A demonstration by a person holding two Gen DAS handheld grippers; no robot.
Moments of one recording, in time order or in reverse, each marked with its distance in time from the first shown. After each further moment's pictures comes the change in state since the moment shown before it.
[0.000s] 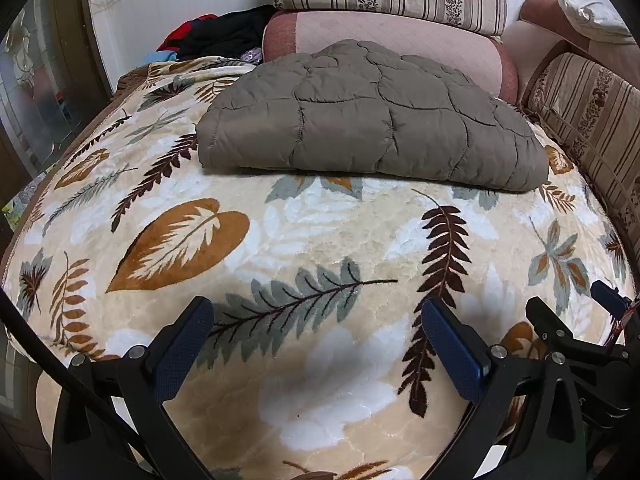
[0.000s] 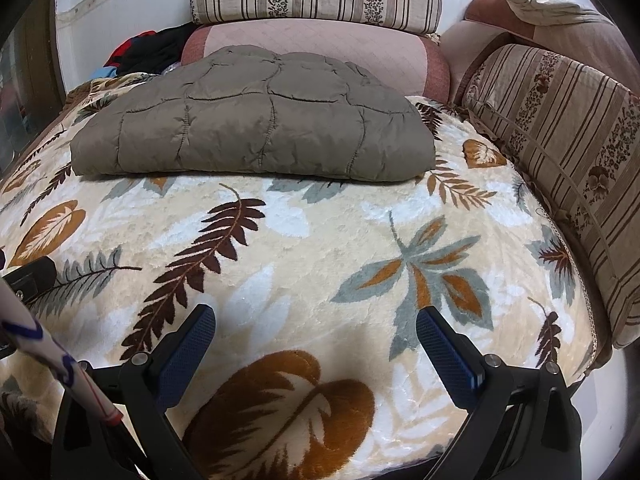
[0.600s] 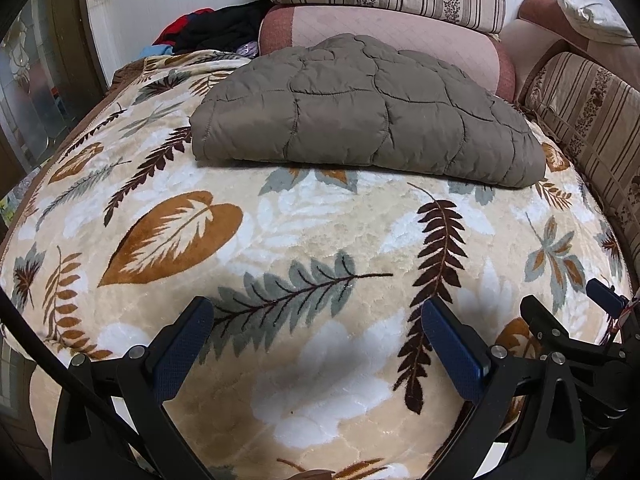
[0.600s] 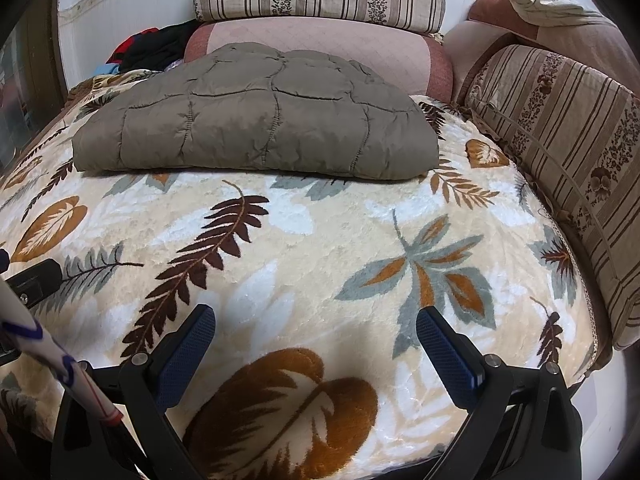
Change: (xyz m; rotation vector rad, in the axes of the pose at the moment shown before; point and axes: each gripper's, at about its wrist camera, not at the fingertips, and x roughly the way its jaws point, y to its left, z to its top) left arm 0.005 -0.001 -0.003 -0.006 0.019 -0.023; right arm 0.001 0.003 -0.002 -0.006 0.005 0.003
